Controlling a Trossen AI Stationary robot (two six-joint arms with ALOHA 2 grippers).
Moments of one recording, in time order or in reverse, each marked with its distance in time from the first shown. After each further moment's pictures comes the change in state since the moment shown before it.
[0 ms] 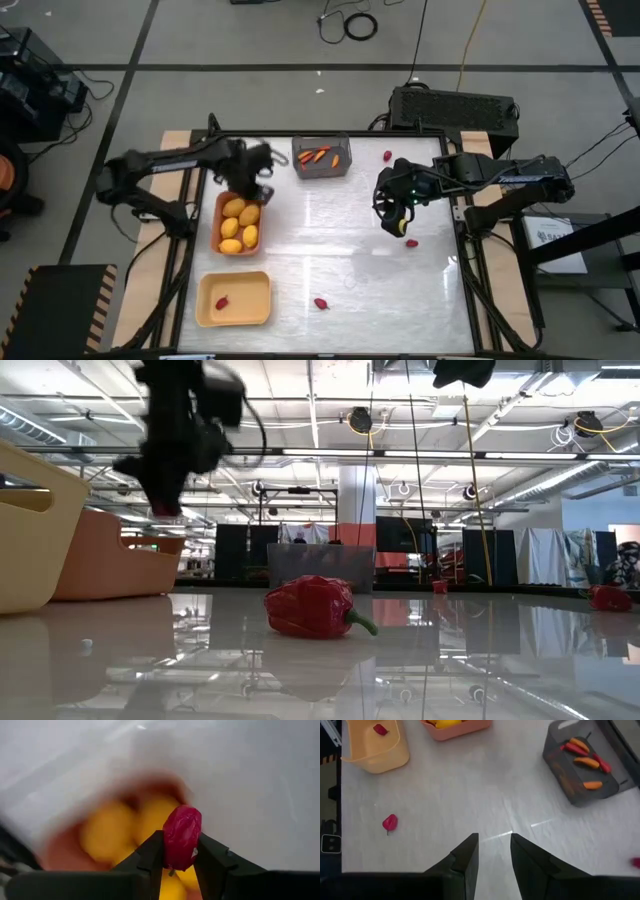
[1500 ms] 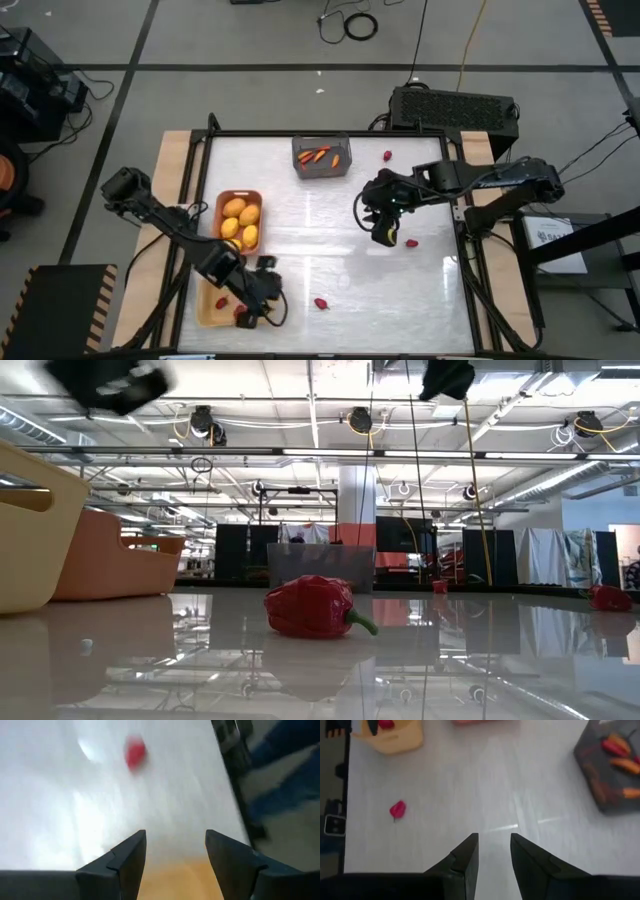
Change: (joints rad) left arm -1.006 0.143 0.001 0.666 -0.142 0.260; right arm 0.014 0.100 -0.001 0.048 -0.084 -0.069
